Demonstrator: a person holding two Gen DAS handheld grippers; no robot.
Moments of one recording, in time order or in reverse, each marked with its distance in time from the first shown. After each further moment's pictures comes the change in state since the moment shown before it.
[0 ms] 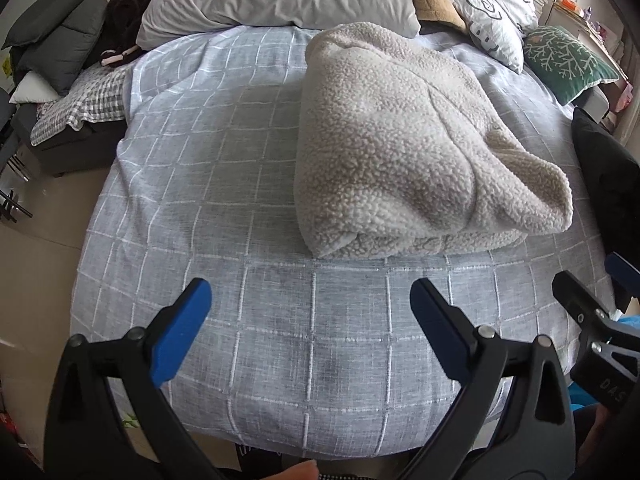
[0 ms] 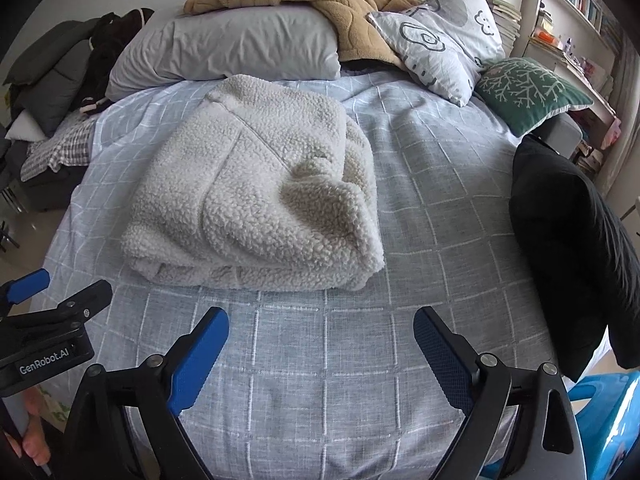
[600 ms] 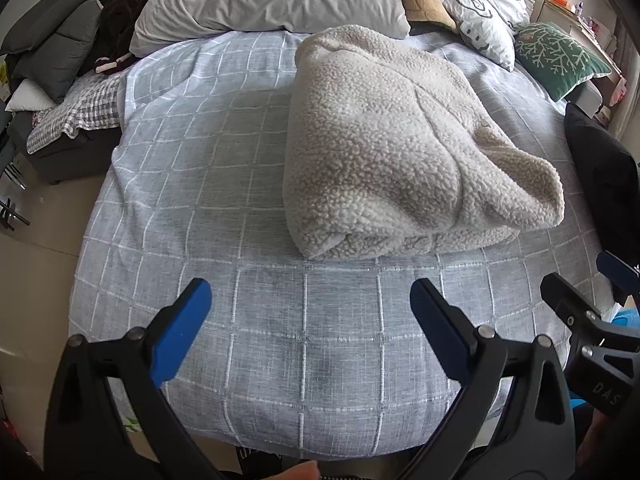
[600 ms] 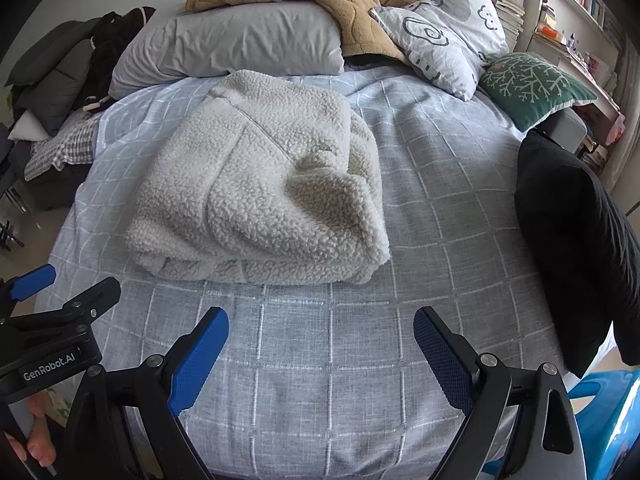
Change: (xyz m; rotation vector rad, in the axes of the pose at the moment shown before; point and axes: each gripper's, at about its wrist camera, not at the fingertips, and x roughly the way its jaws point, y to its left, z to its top) left arm -0.003 -0.006 -0.002 0.020 -0.013 -0.012; right arm 0.000 0.003 -0.002 0.007 0.017 0.019
